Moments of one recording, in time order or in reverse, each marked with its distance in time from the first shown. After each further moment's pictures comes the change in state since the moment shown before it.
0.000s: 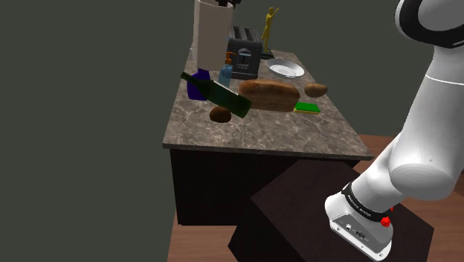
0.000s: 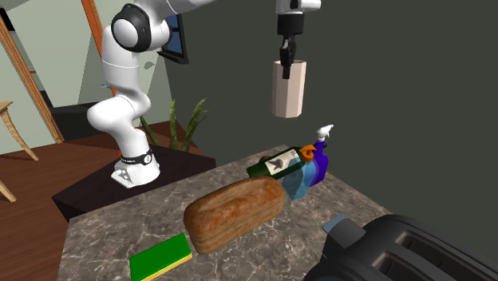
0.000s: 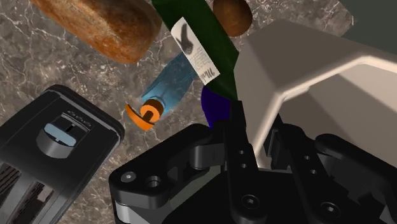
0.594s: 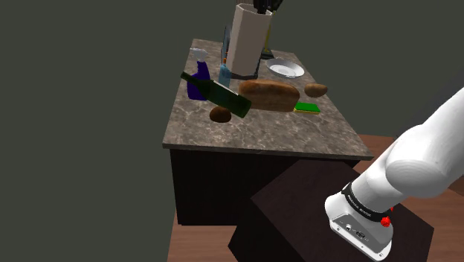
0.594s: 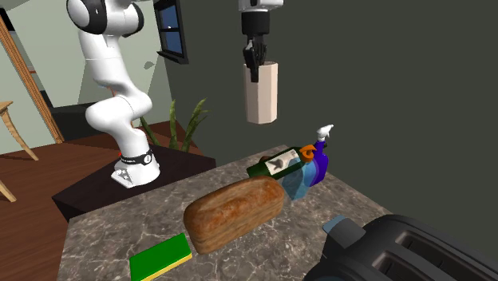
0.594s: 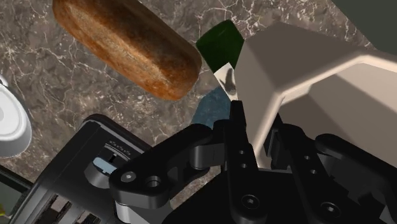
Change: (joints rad) arm -0.107 -0.357 -0.061 -0.472 0.055 0.118 -0.152
